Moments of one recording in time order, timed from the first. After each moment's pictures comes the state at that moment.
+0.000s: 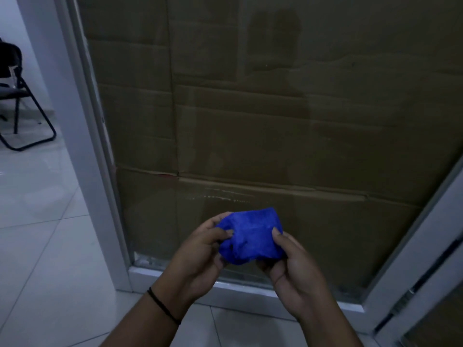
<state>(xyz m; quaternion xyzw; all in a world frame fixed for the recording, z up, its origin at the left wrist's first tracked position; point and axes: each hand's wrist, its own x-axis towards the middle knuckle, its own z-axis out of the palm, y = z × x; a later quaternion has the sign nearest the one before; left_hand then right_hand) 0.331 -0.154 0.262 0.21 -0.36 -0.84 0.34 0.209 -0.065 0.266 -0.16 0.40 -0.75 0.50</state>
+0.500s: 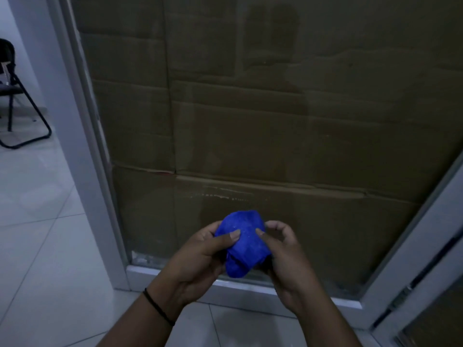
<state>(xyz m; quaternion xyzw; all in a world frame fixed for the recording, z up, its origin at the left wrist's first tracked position) 0.337 -0.155 0.253 0.18 -0.42 -0.84 0.29 0.208 -0.076 0.260 -0.22 0.54 -0.70 0.42</state>
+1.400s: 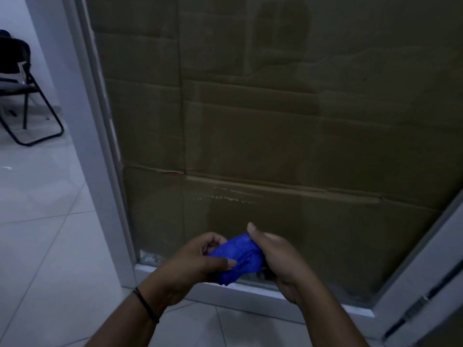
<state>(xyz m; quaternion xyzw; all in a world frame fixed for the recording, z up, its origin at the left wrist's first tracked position) 0.365 -0.183 0.232 0.31 -0.60 -0.71 0.21 0.207 -0.103 0.253 -0.33 0.65 -0.50 0.46</state>
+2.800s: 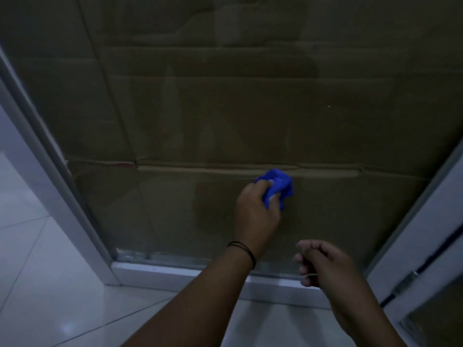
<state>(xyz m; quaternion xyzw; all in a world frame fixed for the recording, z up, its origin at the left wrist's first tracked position) 0.150 -0.167 0.218 0.30 -0.76 -0.27 0.50 0.090 -0.029 0.207 -0.20 0.69 -0.61 0.34</state>
